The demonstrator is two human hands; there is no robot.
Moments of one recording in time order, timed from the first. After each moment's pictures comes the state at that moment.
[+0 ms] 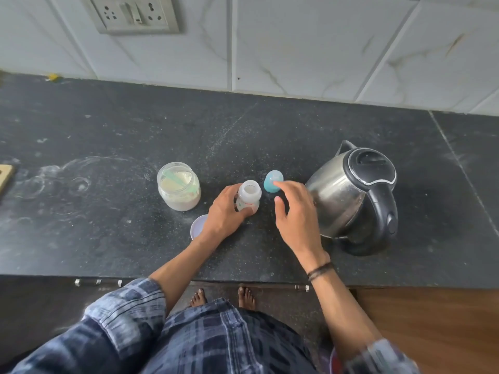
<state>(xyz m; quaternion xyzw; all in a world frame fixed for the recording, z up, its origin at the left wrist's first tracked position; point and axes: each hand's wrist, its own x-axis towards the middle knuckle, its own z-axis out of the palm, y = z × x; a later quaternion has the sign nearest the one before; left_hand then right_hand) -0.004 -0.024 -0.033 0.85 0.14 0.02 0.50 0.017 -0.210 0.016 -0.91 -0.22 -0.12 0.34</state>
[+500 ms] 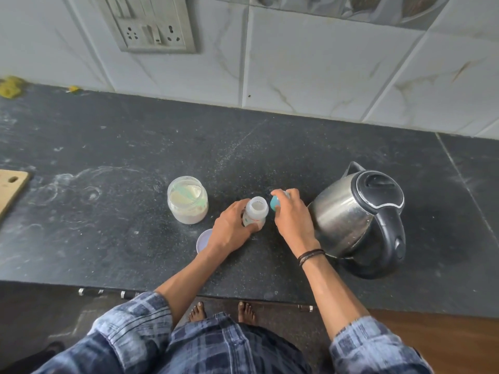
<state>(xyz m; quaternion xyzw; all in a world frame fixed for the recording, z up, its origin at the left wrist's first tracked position) -0.003 -0.021 -0.033 0.87 0.14 0.00 0.47 0.065 -0.181 0.003 -0.97 -0.19 0.04 0.17</state>
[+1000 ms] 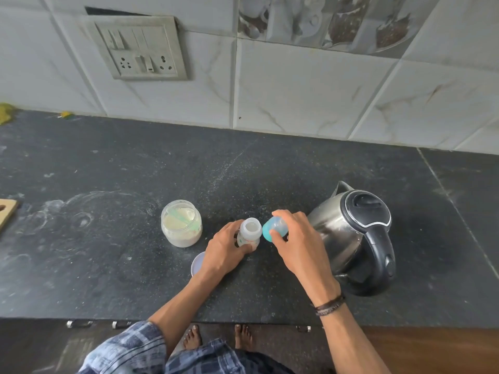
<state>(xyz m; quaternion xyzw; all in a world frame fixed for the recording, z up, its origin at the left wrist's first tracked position) -0.003 -0.016 -0.033 0.87 0.14 -0.01 0.47 0.027 -0.199 0.071 -0.96 -0.16 0.01 0.23</state>
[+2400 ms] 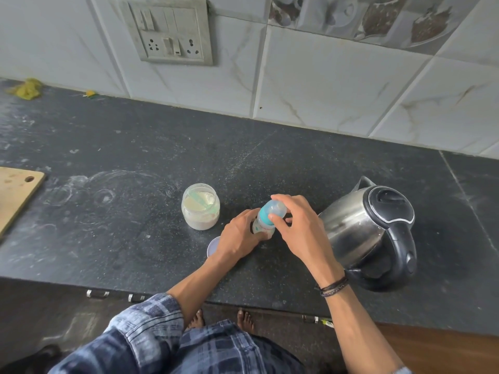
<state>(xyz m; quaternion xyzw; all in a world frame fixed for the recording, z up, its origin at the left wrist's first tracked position) 0.000 -0.012 -0.033 0.89 0.11 -0.02 0.44 0.033 -0.174 0.063 -0.92 -0.22 0.02 0.33</state>
